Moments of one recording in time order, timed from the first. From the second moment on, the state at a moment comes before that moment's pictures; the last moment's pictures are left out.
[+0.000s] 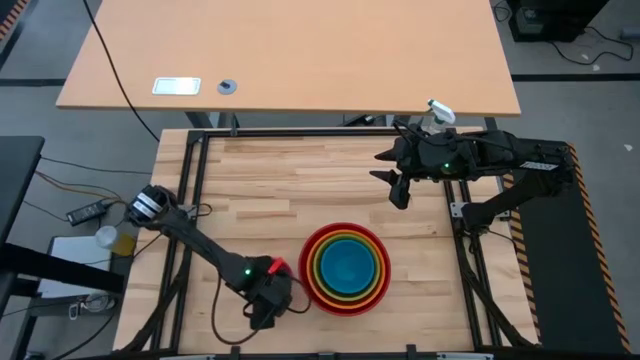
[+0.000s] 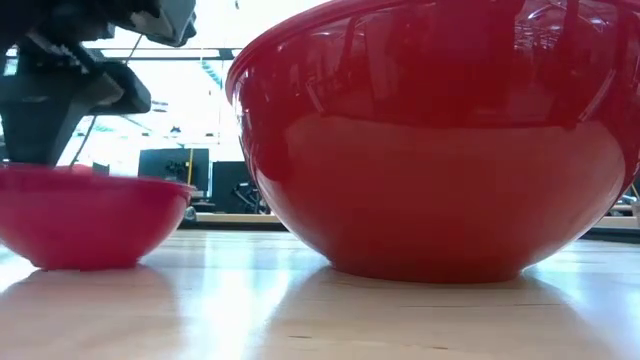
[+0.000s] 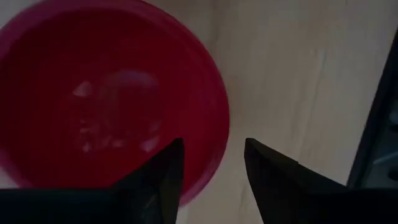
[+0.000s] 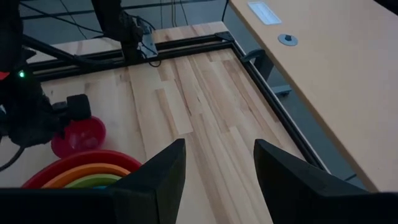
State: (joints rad) left arm -0.59 1.79 1.27 -0.83 0.02 -0.71; right arm 0.10 1.30 1.70 -1.02 0.37 0.22
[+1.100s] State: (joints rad) left arm -0.59 1.73 1.50 -1.08 -0.04 -0.58; right arm 0.10 1.30 1.70 -1.08 0.38 0.24
